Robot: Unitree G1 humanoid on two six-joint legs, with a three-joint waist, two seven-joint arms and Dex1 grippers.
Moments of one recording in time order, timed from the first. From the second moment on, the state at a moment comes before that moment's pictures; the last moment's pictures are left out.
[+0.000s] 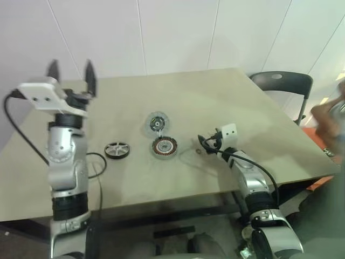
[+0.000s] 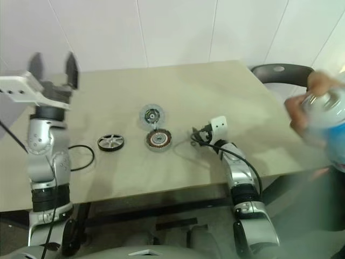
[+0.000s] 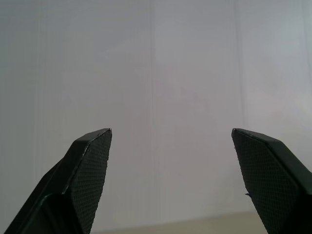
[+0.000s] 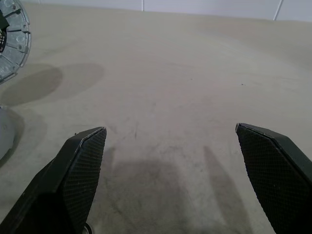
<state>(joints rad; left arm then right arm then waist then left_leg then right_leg) -0.43 0.35 0.34 -0.14 -0.20 -0.08 -0.03 -0.44 -0.22 -0.03 0.50 0.11 0.04 0.38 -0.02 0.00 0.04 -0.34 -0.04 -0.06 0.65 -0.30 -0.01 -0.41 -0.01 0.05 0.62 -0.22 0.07</state>
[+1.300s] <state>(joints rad) -0.43 0.27 0.26 -0.11 -0.13 -0.21 -0.03 -0.44 -0.22 -0.02 0.52 0.10 0.04 0.40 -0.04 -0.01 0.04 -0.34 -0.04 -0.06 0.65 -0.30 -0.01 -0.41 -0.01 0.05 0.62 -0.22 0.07</state>
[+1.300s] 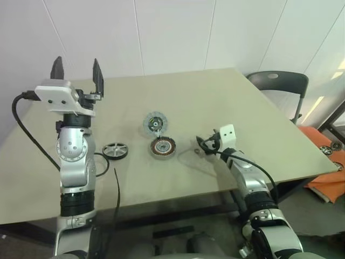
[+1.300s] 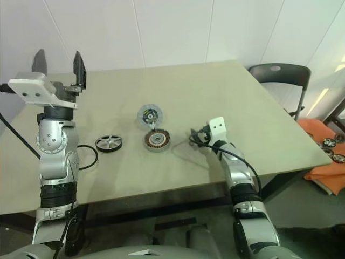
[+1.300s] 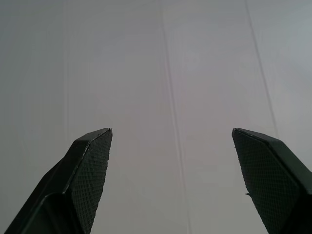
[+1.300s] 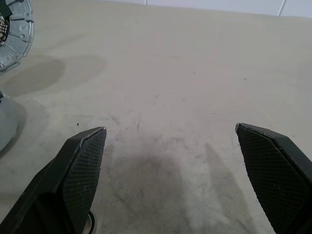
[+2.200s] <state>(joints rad) -0.44 0.25 0.27 -0.08 -0.14 -0.17 -0.02 -0.53 -0.21 -0.07 0.62 0.07 -0.12 0.19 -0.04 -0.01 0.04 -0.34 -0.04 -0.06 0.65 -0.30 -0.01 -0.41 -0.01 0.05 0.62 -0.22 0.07</state>
